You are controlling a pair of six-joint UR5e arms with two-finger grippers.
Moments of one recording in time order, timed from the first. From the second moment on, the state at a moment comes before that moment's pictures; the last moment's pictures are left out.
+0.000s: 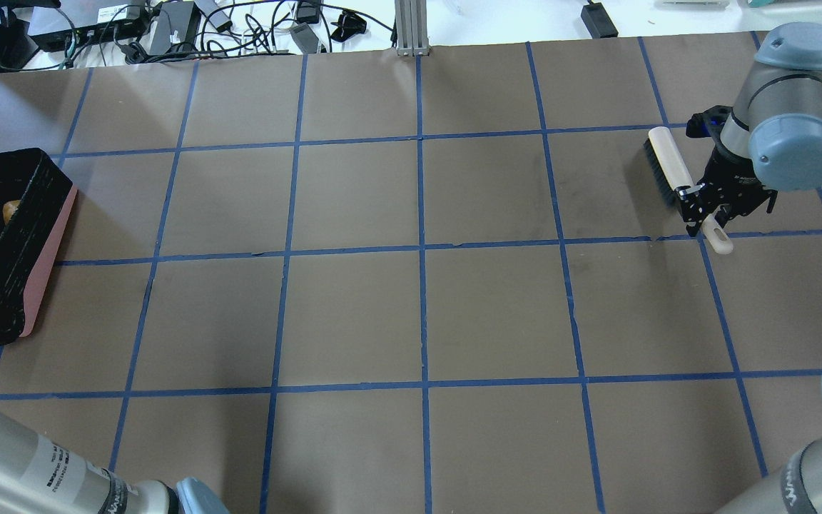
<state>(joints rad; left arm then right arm) -0.78 -2.17 -1.13 -0.93 1.96 -0.56 1.23 -1.20 1.77 -1.97 -1.70 -0.36</state>
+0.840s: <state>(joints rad) -0.87 -2.08 -1.33 -0.54 2.09 -0.41 1.23 -1.22 1.77 -2.02 -1.68 -0.36</state>
